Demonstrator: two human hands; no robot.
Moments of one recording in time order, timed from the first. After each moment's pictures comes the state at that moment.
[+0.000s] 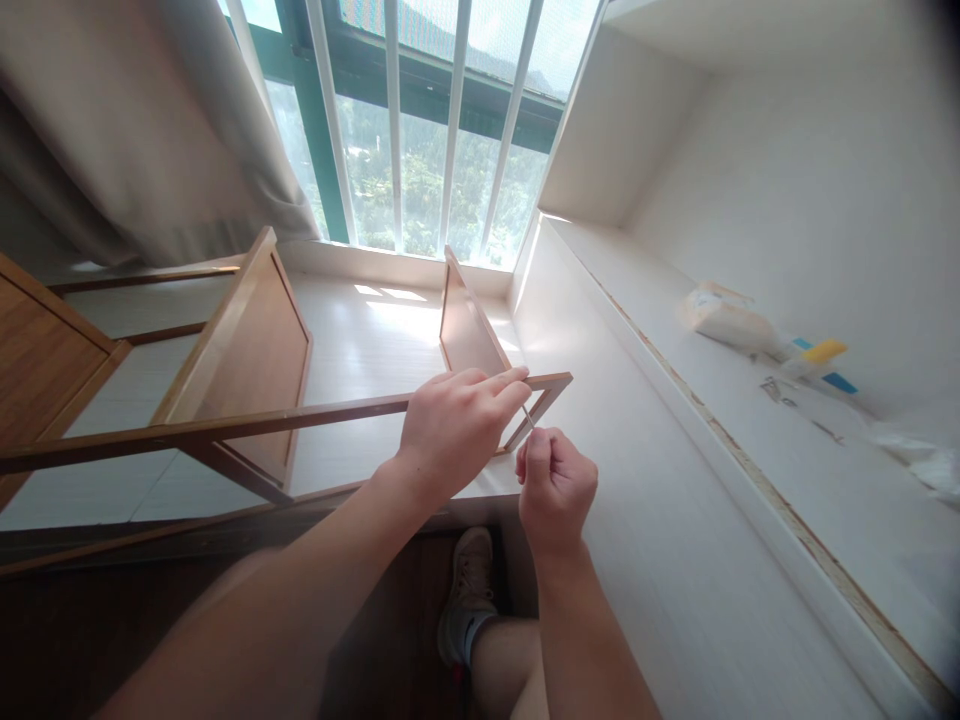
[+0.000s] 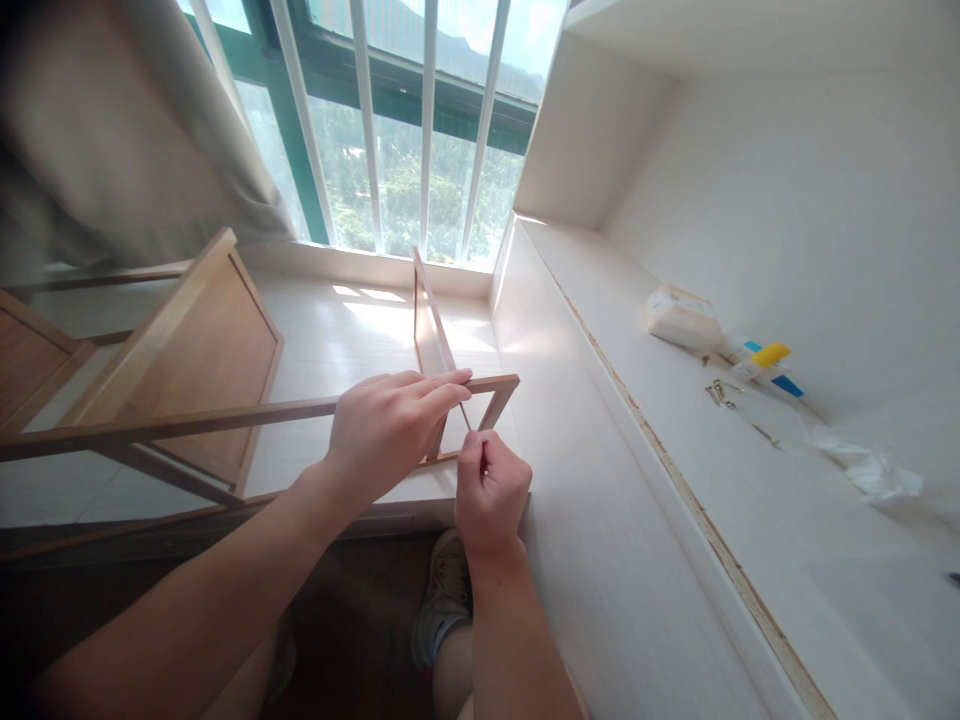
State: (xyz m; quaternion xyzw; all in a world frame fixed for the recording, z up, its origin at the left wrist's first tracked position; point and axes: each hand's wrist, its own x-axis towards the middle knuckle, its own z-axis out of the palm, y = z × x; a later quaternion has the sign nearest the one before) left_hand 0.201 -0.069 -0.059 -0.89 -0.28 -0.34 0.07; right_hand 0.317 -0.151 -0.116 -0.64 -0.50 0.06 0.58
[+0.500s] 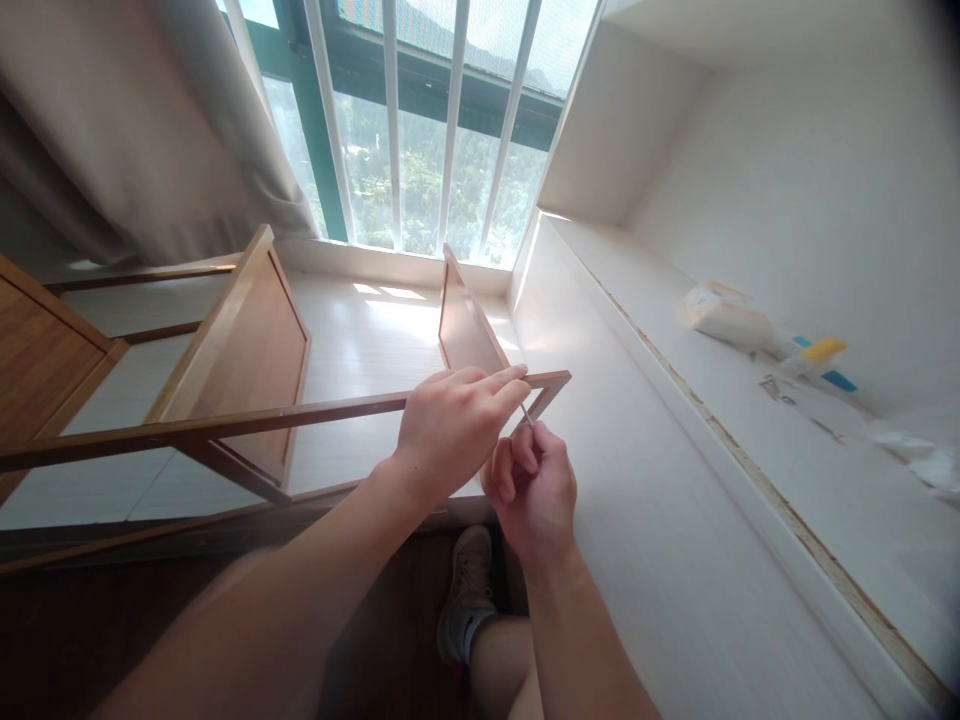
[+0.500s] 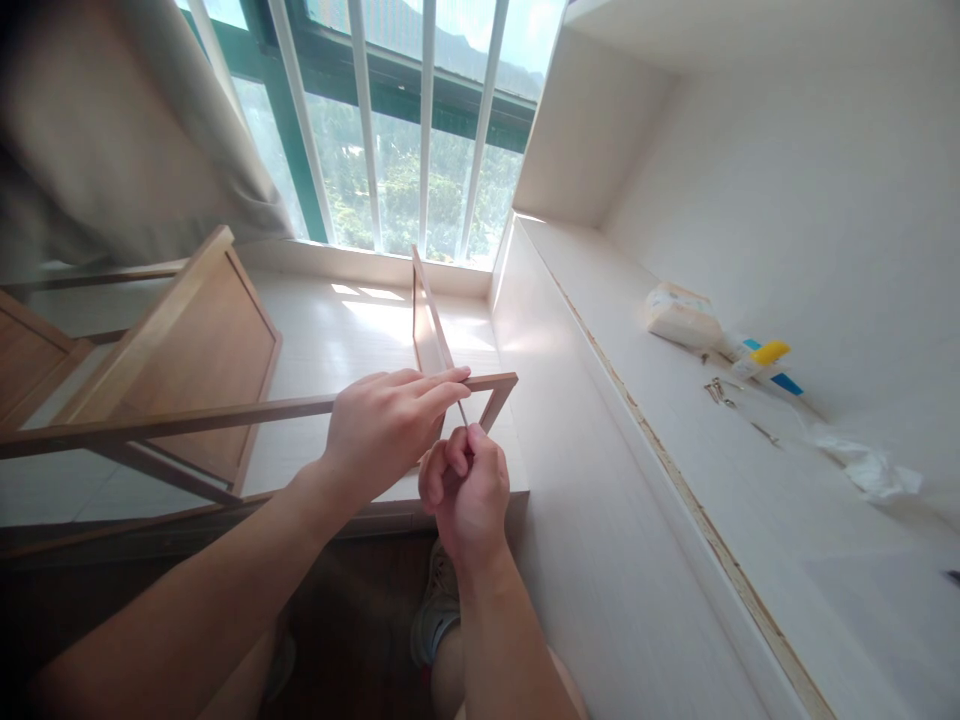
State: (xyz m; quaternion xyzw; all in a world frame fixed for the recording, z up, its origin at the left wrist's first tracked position) left_hand 0.202 -0.070 -0.058 -0.89 -0.29 -0.33 0.08; right_hand 0.294 -0.143 -0.099 -0.33 -0.27 0.54 0.73
